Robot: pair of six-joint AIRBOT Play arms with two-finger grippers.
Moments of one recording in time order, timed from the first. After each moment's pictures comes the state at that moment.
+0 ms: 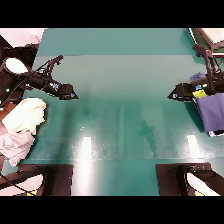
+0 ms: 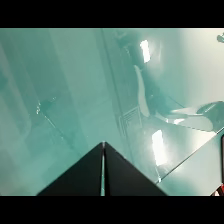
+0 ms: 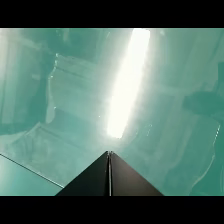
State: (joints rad) left arm -0.07 -1.30 1.22 0.91 -1.32 -1.31; right arm 0.02 -1.01 1.23 -1.09 1.48 1.52
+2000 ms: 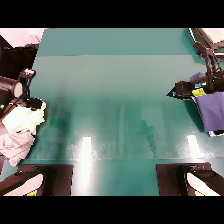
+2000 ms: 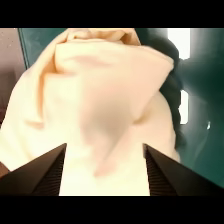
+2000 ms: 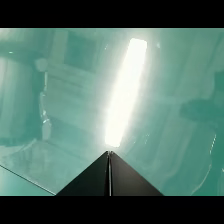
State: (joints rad) left arm -0.01 -1.17 0.97 1.99 -1.13 -1.61; right arm 0.03 -1.01 1.23 -1.10 1.44 1.52
